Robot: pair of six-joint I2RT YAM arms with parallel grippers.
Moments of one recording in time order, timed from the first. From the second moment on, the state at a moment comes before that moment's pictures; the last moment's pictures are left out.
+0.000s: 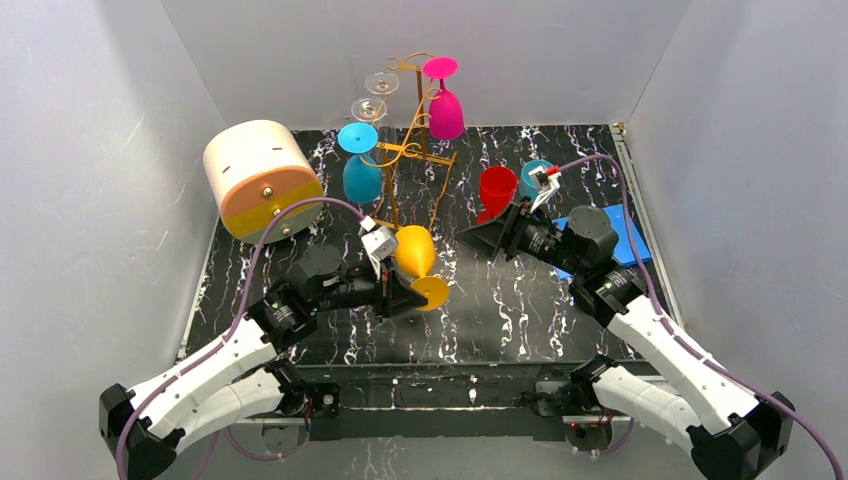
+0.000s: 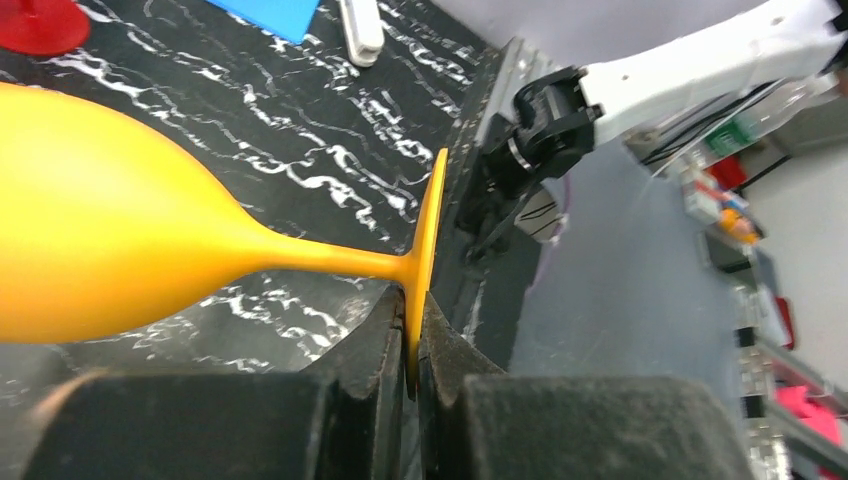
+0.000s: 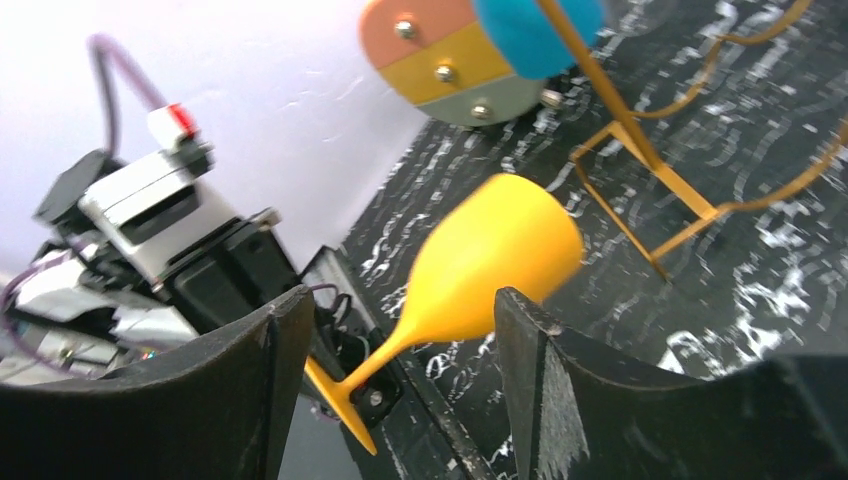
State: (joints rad) left arm -0.83 0.80 0.67 -0.08 0.51 -0.40; right arm 0.61 0.86 0.78 0.09 -0.47 0.73
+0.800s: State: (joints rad) left arm -0.83 0.57 0.56 -0.19 0.48 0.04; right arm 0.61 1.03 0.94 -0.25 -0.39 0.78
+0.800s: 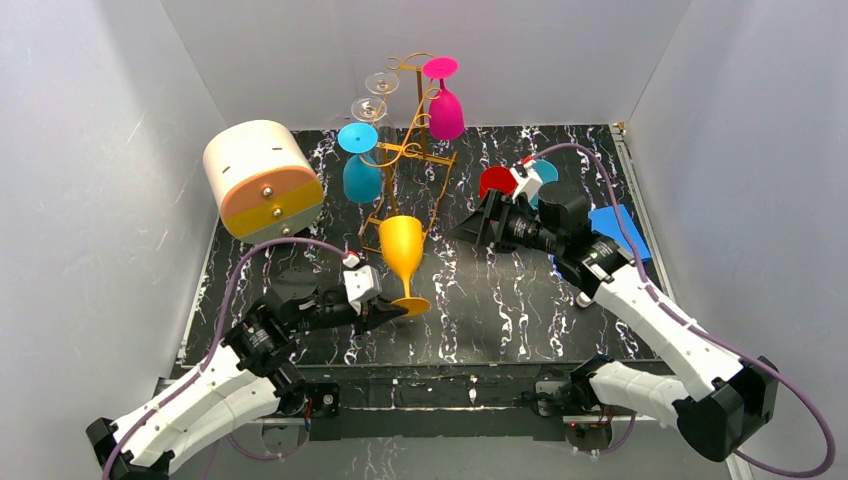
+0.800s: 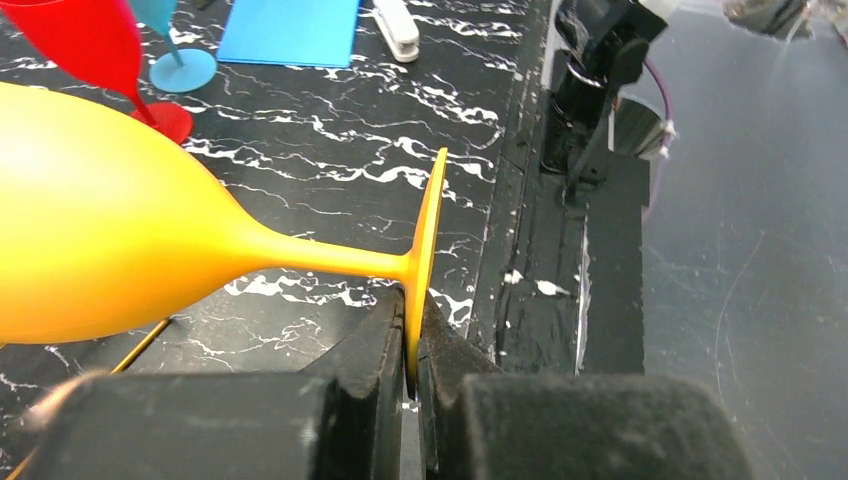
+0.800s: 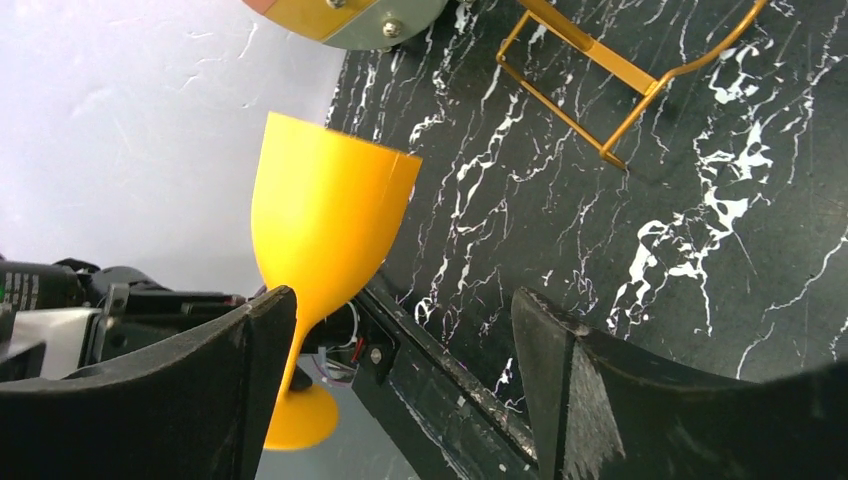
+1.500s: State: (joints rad) left arm -0.83 0.65 0.57 -0.23 0.86 0.16; right arm 0.52 1.20 1.00 -0.19 -0.89 0.84
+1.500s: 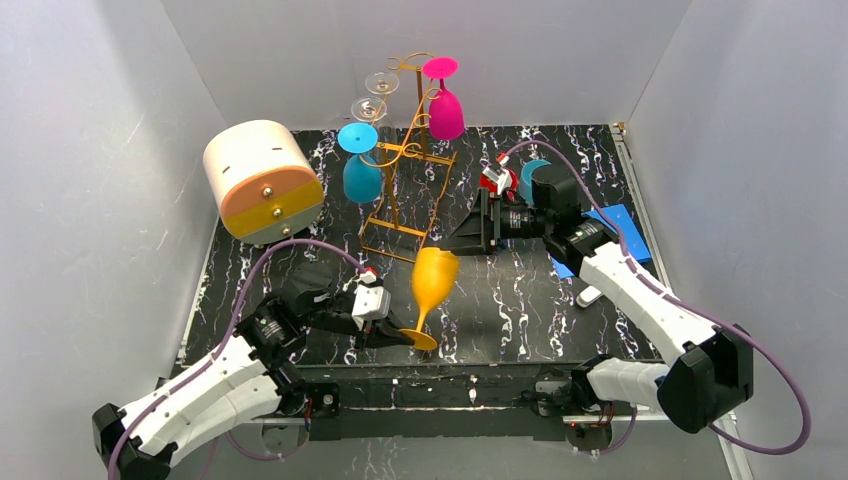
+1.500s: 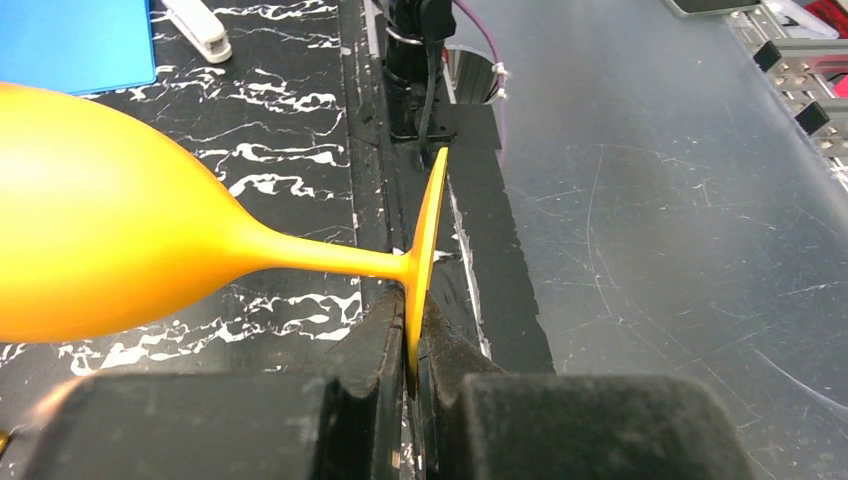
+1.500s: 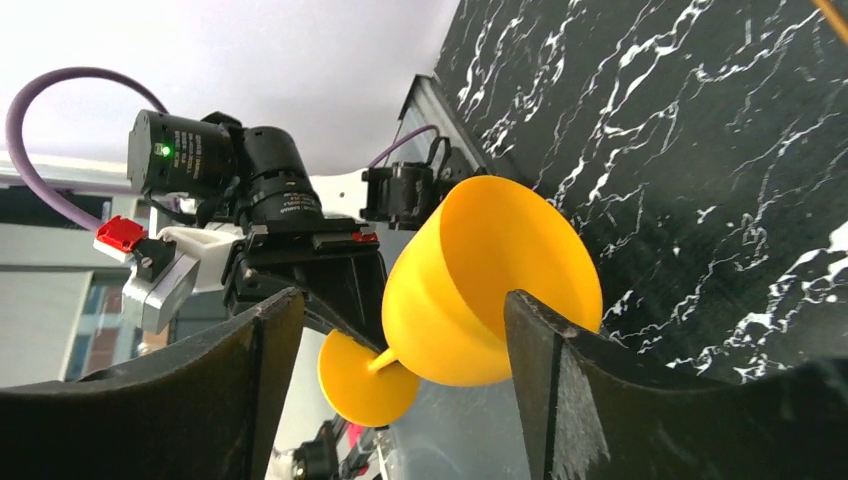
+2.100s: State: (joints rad) left arm -0.83 0.72 0.61 -0.24 0.94 0.20; right arm 0.52 1.32 1.05 -0.19 -1.20 0.86
